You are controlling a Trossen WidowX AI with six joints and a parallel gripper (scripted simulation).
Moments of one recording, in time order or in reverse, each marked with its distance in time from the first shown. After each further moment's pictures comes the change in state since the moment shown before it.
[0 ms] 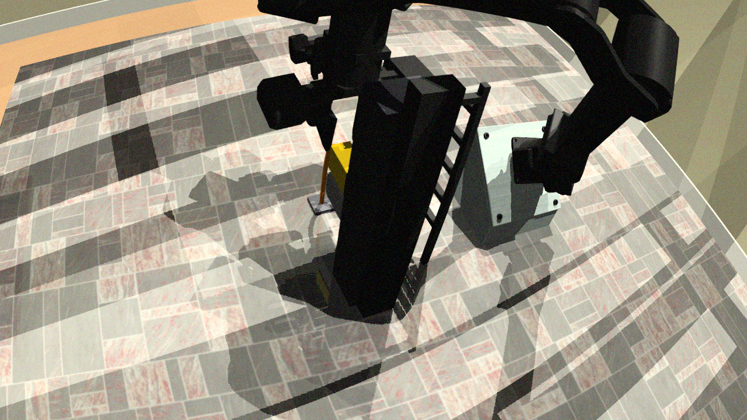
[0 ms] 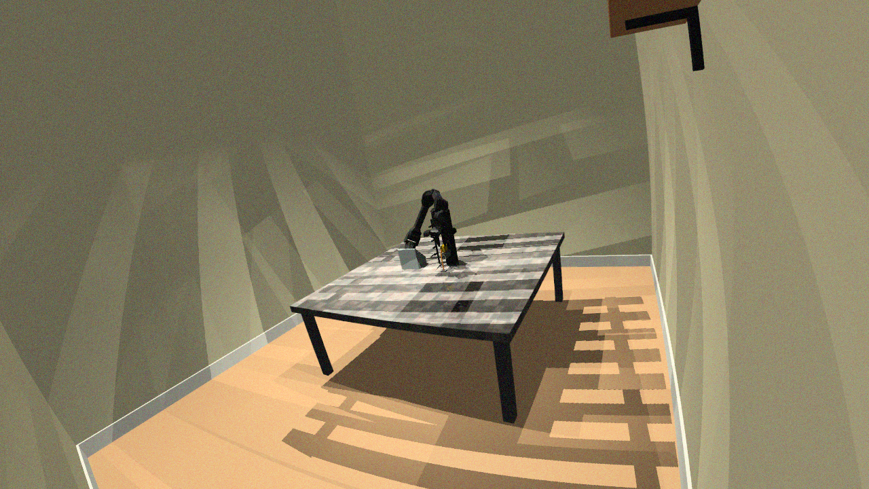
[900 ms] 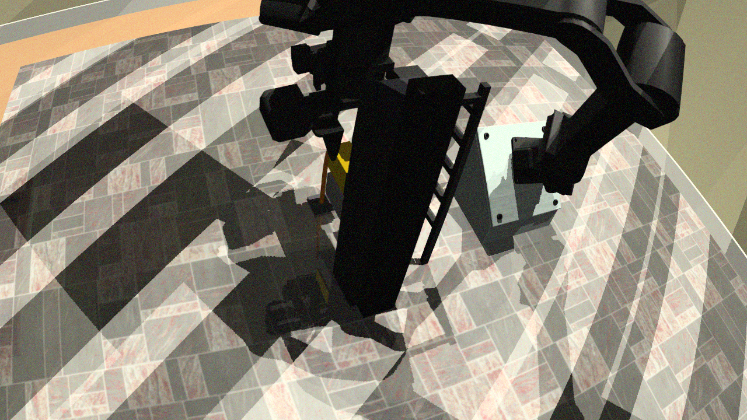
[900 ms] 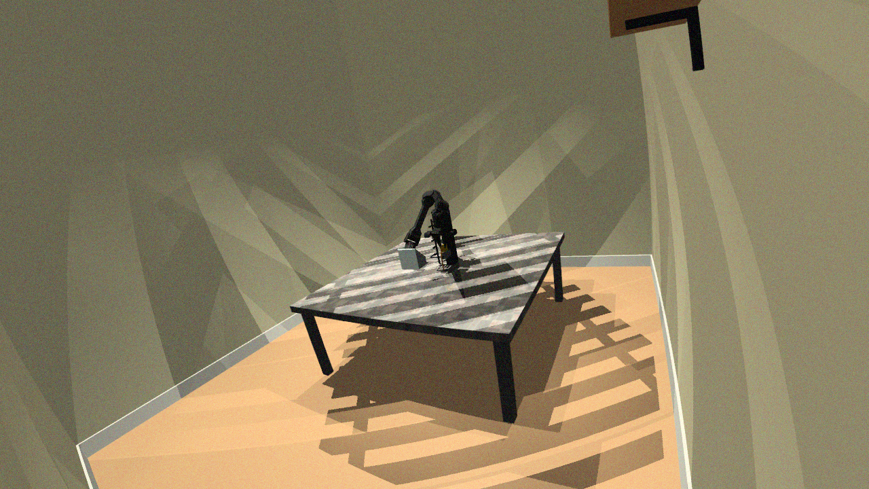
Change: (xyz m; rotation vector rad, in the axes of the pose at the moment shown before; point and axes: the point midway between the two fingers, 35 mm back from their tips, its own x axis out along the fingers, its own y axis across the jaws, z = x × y) arm 0.009 -0.001 -0.008 -0.001 -0.001 0.001
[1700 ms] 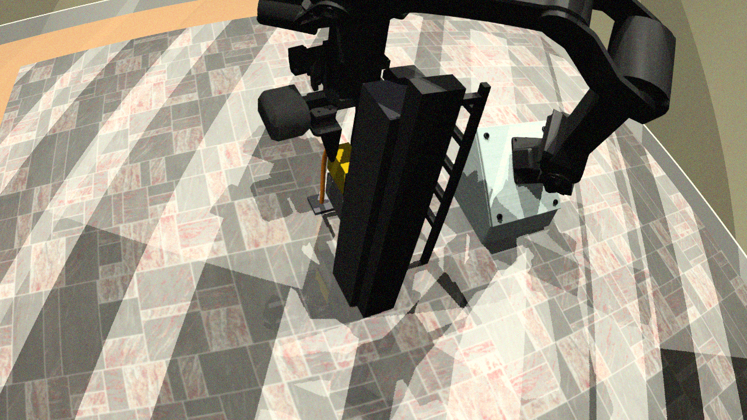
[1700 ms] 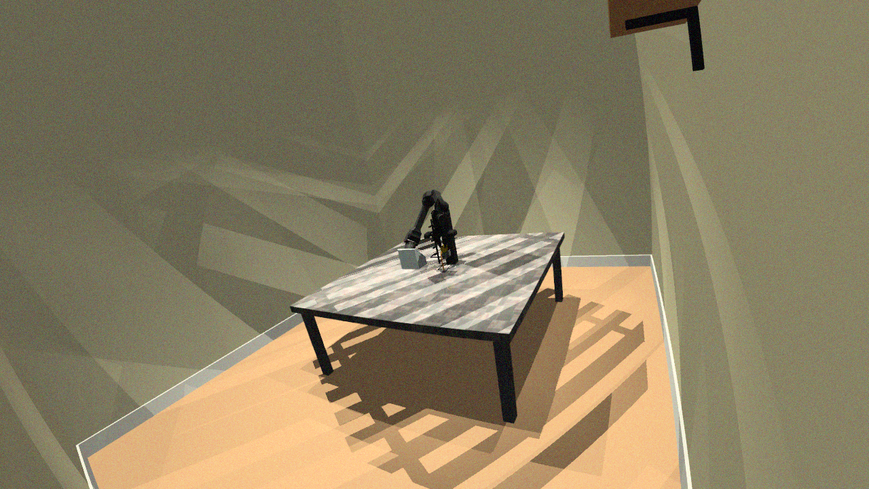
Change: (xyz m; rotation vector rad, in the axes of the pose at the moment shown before) arm 0.003 0.001 0.003 -0.005 0.040 -0.004
